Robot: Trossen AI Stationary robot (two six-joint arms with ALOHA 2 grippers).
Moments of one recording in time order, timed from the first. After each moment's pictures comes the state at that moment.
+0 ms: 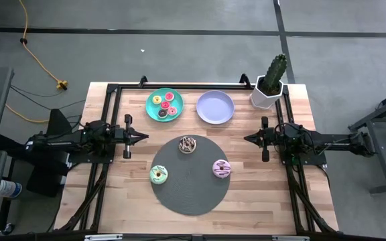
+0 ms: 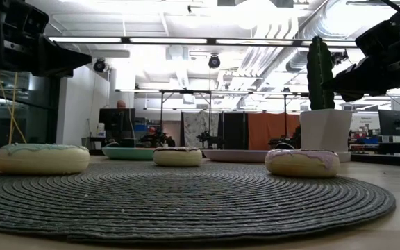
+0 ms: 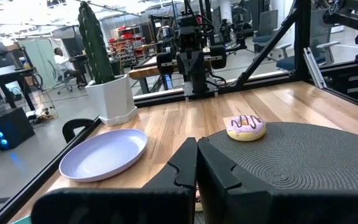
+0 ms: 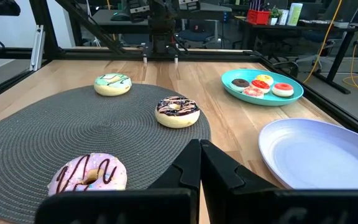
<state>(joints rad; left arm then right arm) 0.07 0.01 0.03 0.00 0.03 0.20 -0.09 0.20 0.01 0.02 0.00 -0.03</state>
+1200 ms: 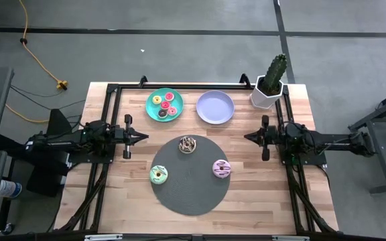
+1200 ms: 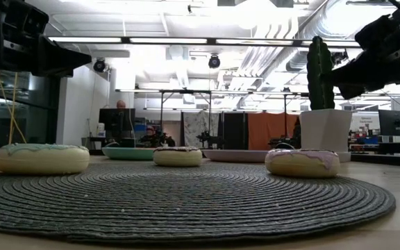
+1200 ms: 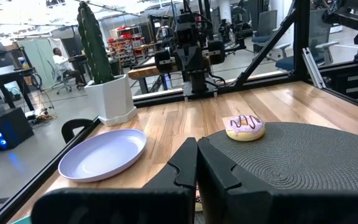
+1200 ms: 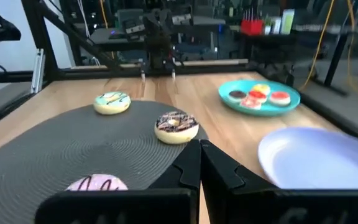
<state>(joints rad) 0.07 0.01 0.03 0.00 0.03 0.20 -0.09 0.20 0.02 0.07 0.01 0.04</state>
